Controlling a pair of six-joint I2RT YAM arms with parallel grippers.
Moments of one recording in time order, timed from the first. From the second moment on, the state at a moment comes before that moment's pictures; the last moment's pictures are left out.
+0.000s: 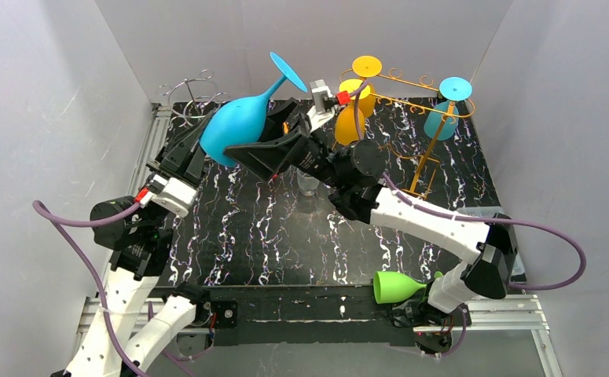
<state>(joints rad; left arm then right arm) -0.36 0.69 1.02 0.40 0.44 0.50 1.10 1.50 1.41 0.80 -0.24 0.71</state>
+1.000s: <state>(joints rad) -0.37 0.61 0.86 0.28 0.50 0.58 0.98 0.92 1.13 0.06 0.07 0.35</state>
